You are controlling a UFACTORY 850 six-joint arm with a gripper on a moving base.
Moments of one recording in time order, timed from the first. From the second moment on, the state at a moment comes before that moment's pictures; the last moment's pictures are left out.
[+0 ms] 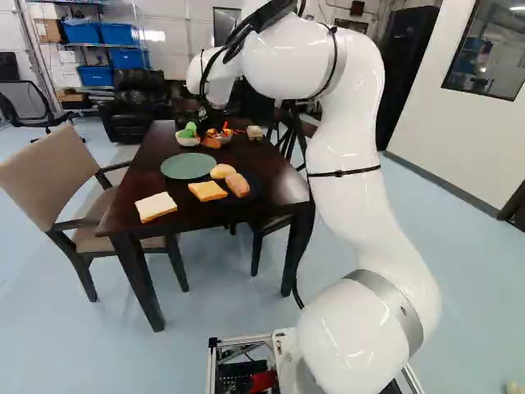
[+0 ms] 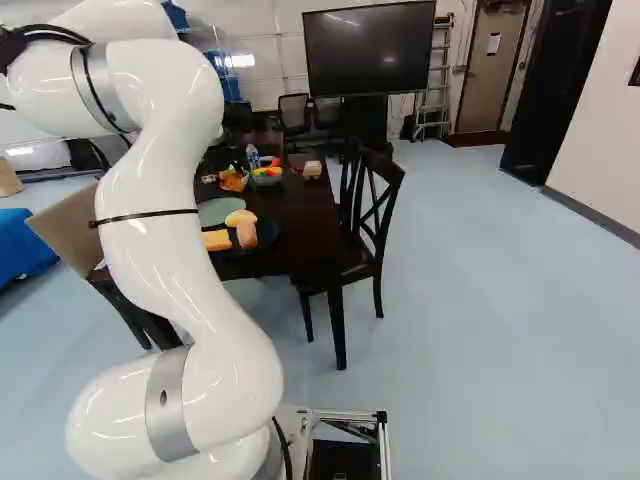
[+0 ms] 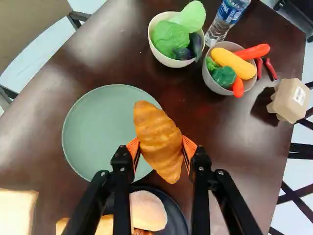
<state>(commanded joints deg) 22.3 -35.4 -95.3 2.1 -24.7 -20.5</state>
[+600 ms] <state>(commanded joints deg) 24.7 -40.7 -98.4 2.1 -22.3 -20.5</state>
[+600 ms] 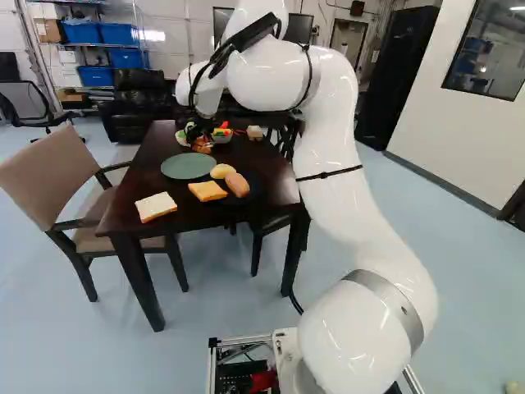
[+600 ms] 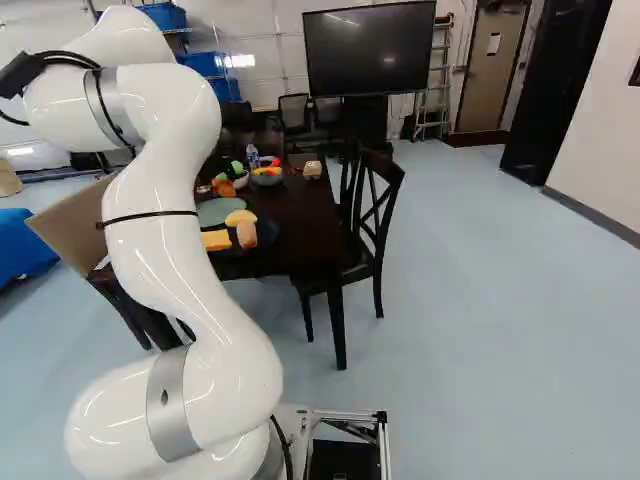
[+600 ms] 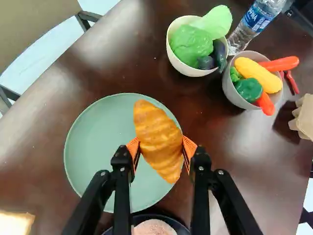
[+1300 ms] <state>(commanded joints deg) 25.8 -45.7 -101.0 2.1 -22.8 -20.5</state>
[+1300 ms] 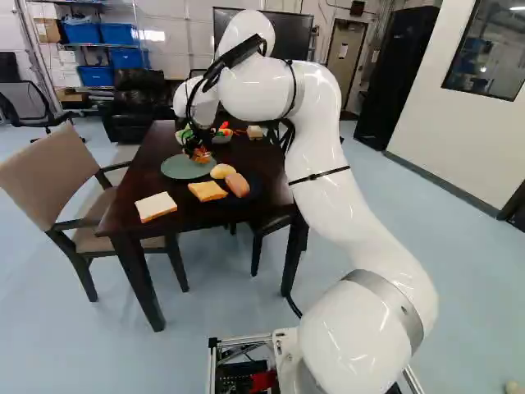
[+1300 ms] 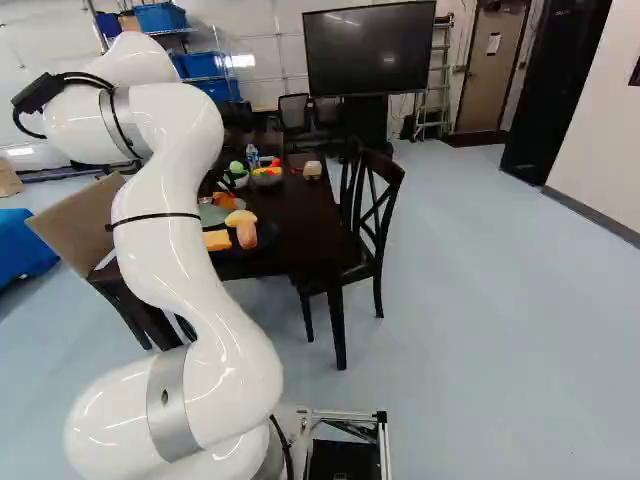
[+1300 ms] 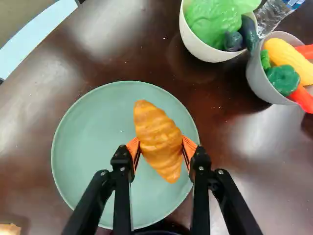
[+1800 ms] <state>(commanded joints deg) 27.1 -46.7 -102.6 2.1 -22.8 -20.5</state>
